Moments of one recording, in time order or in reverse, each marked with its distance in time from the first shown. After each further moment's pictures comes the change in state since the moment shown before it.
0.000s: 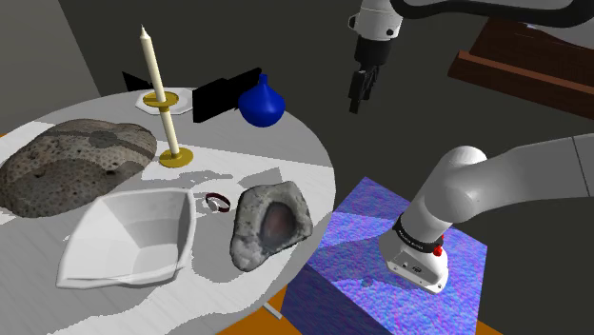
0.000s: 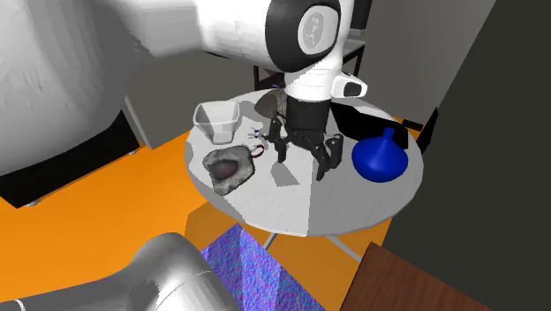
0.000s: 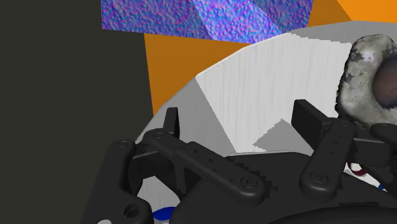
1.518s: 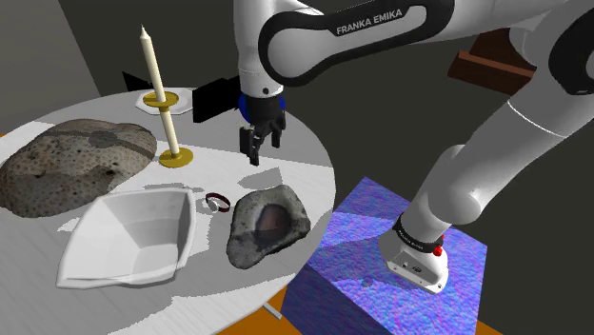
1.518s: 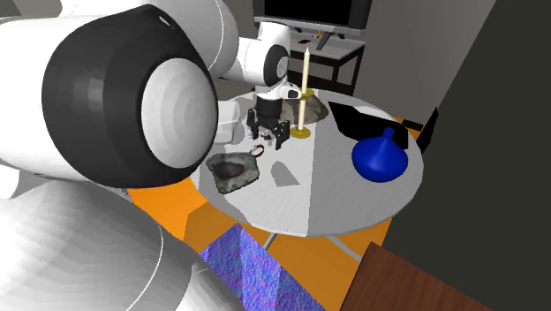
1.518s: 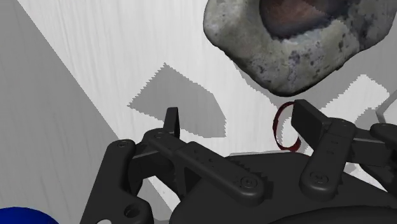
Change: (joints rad) arm 0.099 0.599 0.341 0.219 0.117 0.359 0.393
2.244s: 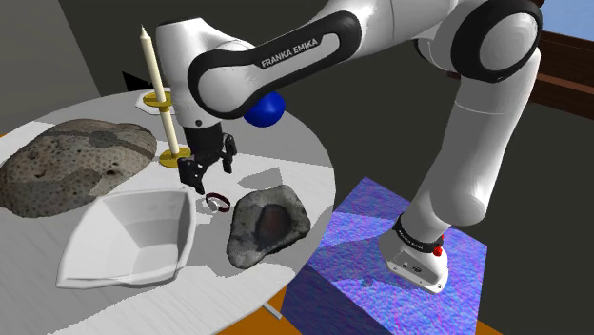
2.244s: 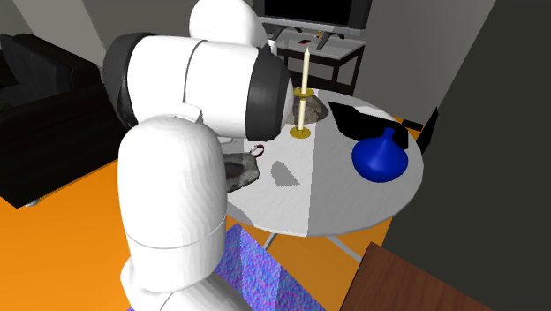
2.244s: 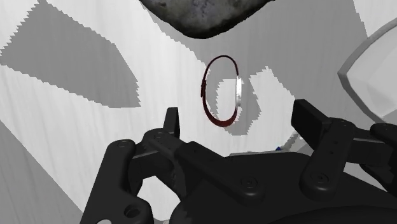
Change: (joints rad) arm 0.094 0.425 0.077 0.322 -0.144 0.067 0.221
